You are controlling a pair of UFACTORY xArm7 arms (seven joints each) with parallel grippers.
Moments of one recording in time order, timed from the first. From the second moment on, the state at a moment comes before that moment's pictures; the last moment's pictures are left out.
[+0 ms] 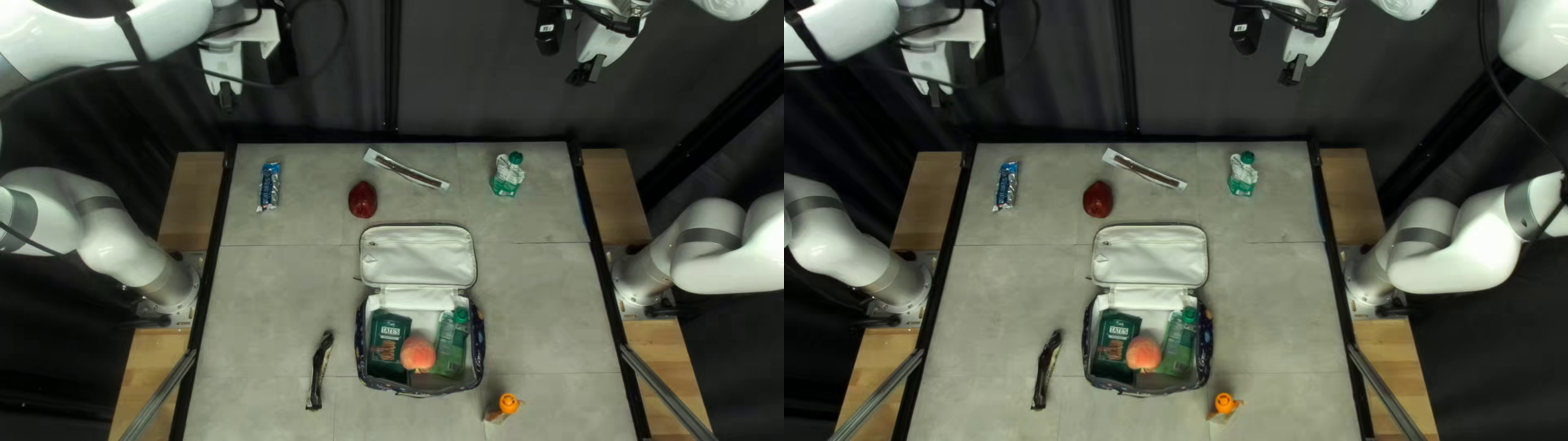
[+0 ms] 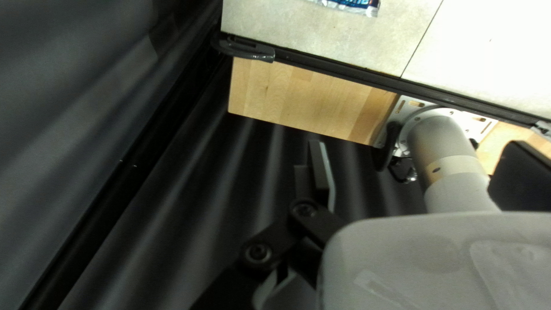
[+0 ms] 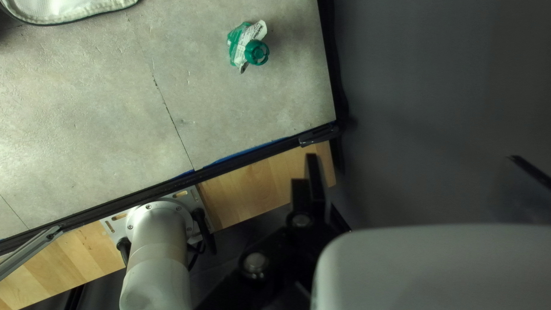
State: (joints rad) left arm 0.66 -0.40 0.03 1.18 0.18 1.74 0.47; right arm -0.51 -0.49 -0.04 1.26 -0.28 1.59 -0.32
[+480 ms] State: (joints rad) left arm 0.71 -0.50 0.18 1.11 0.15 1.70 0.65; right arm -0.35 -0.67 0.31 0.99 -0.09 1.49 0.00
